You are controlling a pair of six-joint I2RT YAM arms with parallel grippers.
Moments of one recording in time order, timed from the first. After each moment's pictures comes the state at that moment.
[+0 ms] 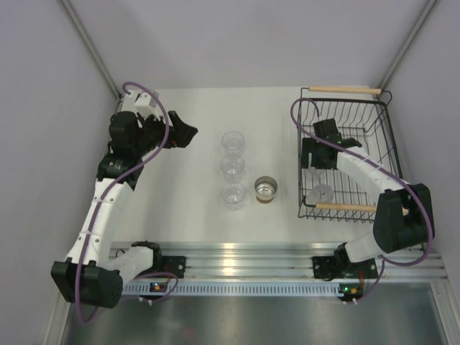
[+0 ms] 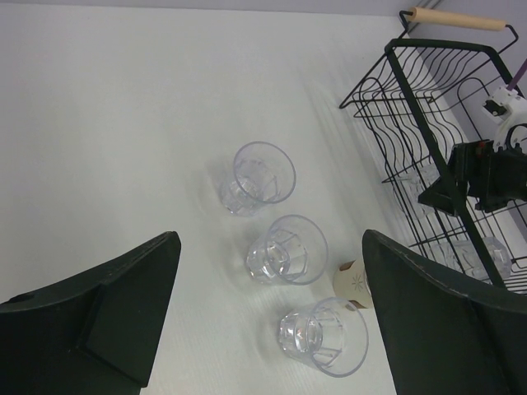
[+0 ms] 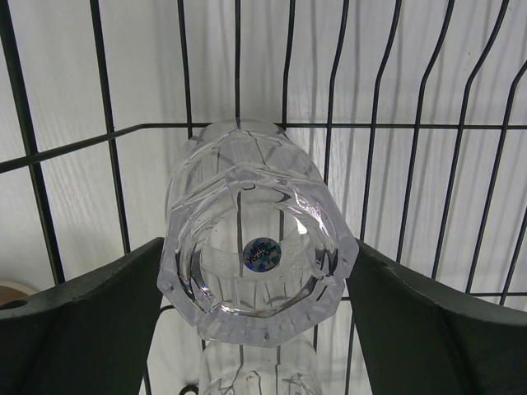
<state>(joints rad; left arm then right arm) -0.11 1.06 1.07 -0.28 0.43 -0.31 0.27 1.47 1.02 -0.58 0.23 0.25</state>
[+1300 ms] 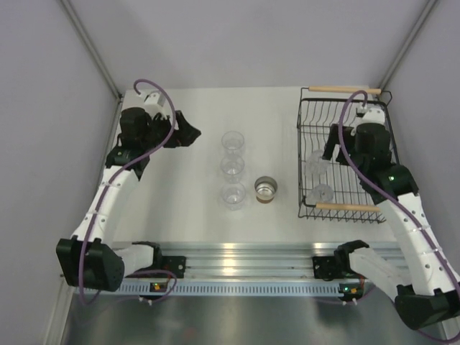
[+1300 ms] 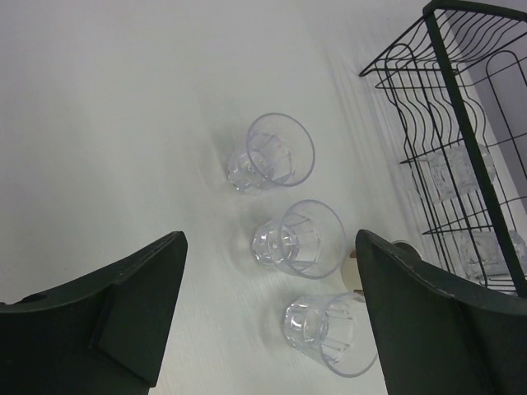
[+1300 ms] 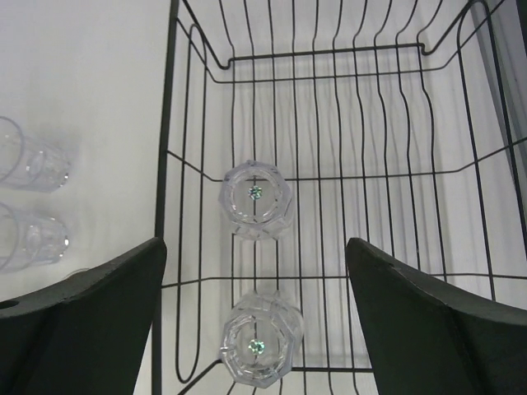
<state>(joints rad) -0.11 1.17 1.07 -0.28 0.44 -0.31 0.27 0.93 1.09 -0.70 0.29 0.25</state>
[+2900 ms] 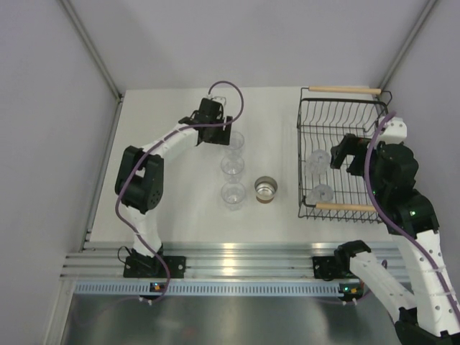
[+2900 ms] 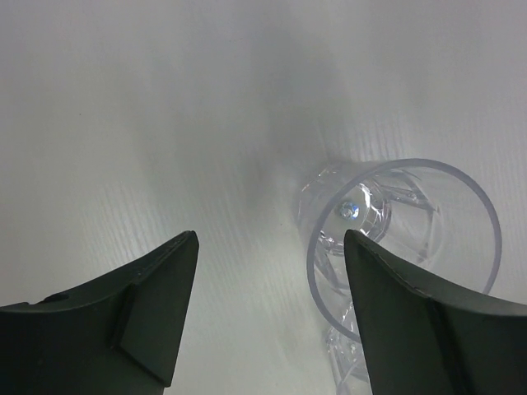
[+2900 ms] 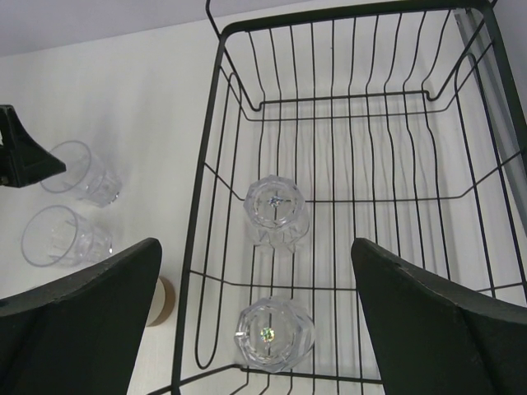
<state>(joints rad) -0.43 1.93 1.48 -0.37 -0.07 -0.21 0.25 0.68 1.06 -0.69 0.21 0.25</state>
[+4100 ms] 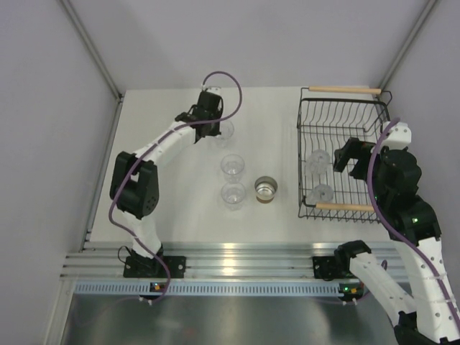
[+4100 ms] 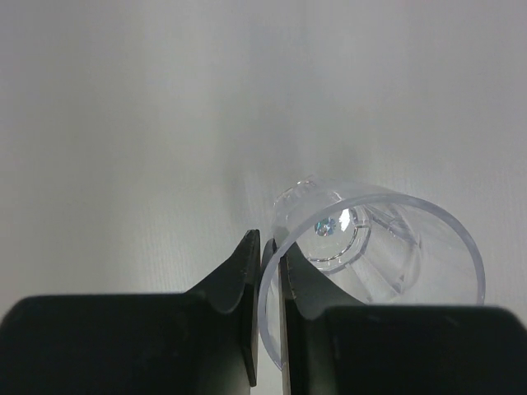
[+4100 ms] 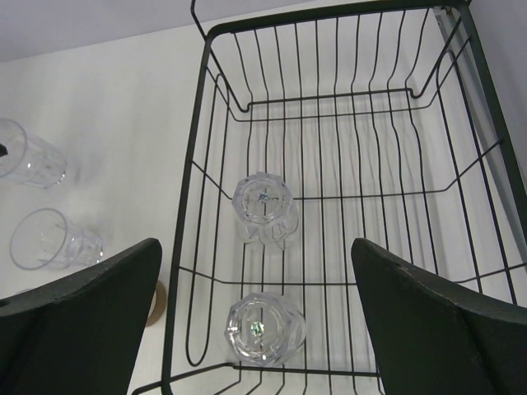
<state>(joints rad) -0.45 1.90 1.52 -0.41 -0.24 -0.22 0.25 0.63 1.03 -0.71 0.23 0.24</state>
